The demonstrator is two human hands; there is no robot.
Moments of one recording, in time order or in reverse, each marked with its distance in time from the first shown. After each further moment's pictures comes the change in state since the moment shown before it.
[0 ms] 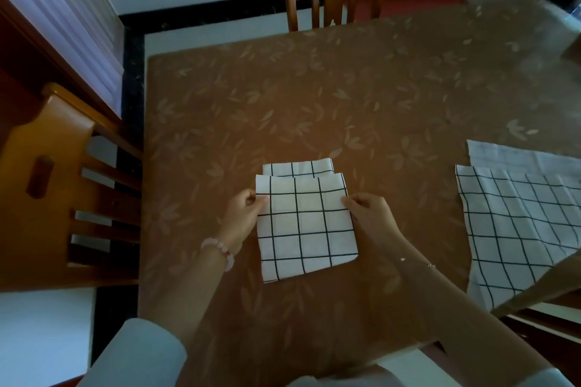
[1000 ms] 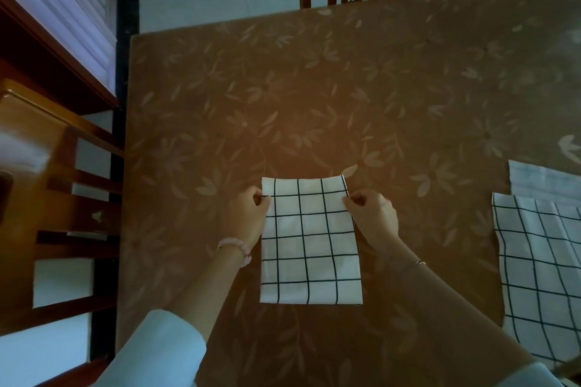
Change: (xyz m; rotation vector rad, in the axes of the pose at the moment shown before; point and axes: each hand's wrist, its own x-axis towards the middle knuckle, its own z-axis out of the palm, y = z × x) left_hand 0.092 -0.003 0.019 0.474 0.183 0.024; right_hand 0.101 -0.007 0.019 -0.409 0.114 0.031
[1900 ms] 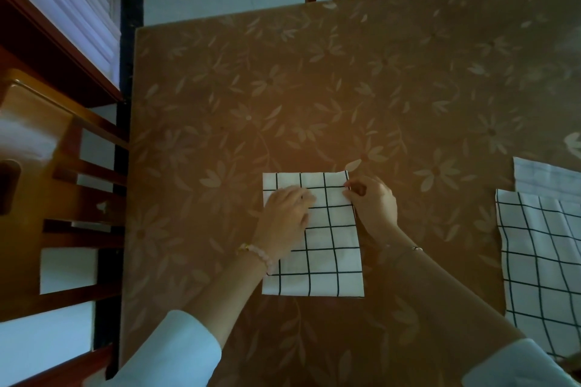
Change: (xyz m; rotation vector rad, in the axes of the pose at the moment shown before) left_hand -0.028 0.018 0.025 0.470 -0.186 0.645; right_hand 0.011 0.005 0.008 0.002 0.079 -0.184
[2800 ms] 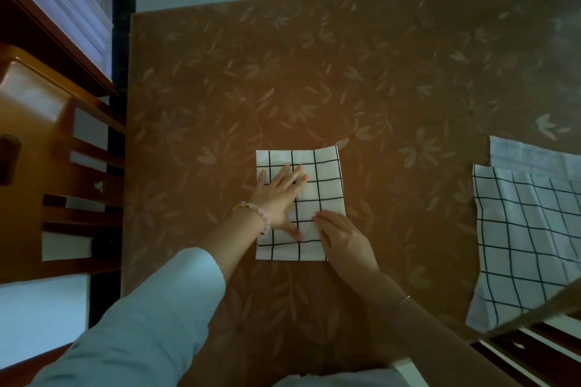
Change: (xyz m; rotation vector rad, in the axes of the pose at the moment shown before) left_hand -0.003 -0.004 0.001 0.240 -0.519 0.006; right_hand -0.122 0.014 0.025 -0.210 0.043 -0.546
